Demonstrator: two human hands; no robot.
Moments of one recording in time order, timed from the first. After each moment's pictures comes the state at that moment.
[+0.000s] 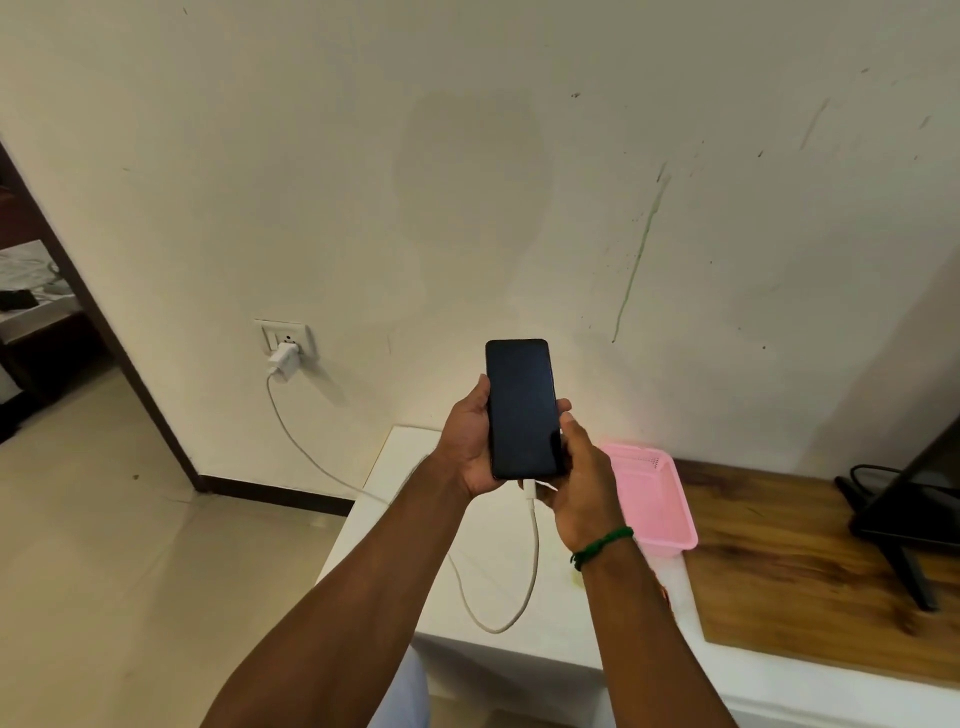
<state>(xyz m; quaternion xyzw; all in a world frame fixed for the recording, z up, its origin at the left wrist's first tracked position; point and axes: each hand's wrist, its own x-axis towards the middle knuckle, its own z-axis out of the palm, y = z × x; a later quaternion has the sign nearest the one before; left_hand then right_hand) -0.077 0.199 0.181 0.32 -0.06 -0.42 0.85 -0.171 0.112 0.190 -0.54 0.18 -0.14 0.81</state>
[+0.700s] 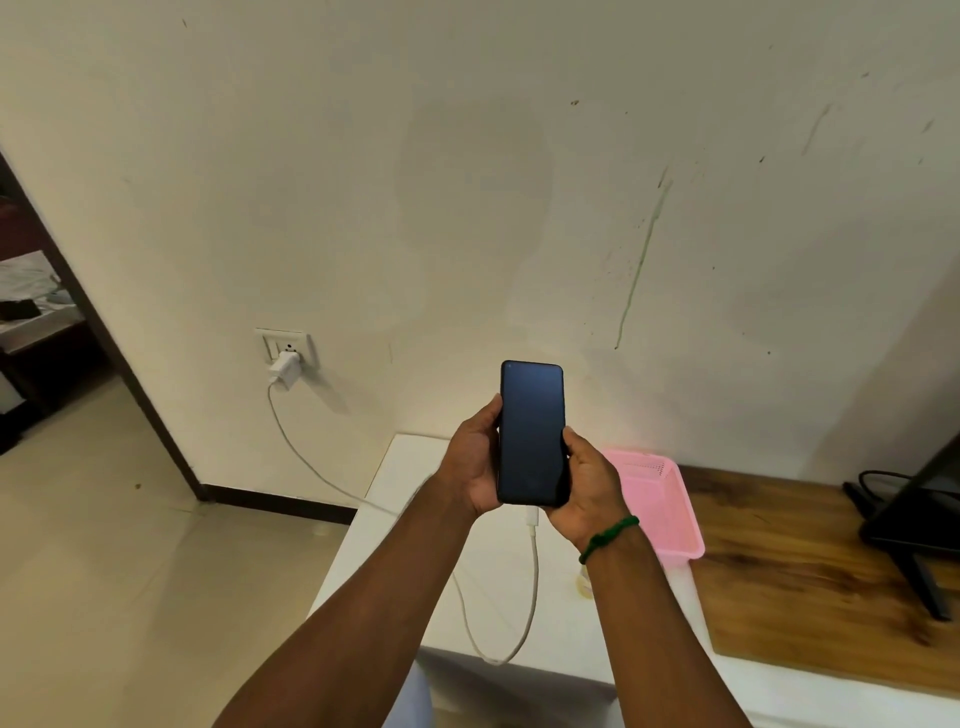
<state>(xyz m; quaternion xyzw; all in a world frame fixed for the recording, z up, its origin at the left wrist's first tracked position) -0.076 0.197 0.170 0.38 0.00 -0.40 0.84 -0.143 0.098 0.173 -0.38 0.21 -0.05 0.90</state>
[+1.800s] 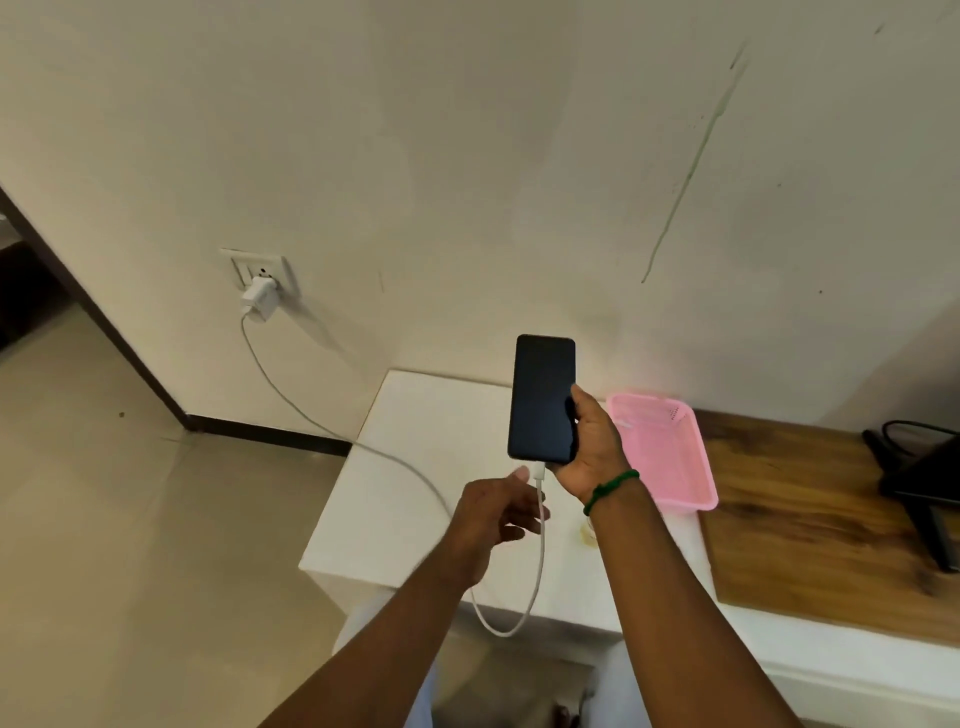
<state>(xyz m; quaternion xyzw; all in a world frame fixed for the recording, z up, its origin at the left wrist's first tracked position) -0.123 0.214 0.075 0.66 0.01 -0.31 0.69 -0.094 0.076 0.111 -0.36 0.26 -0.01 0.89</state>
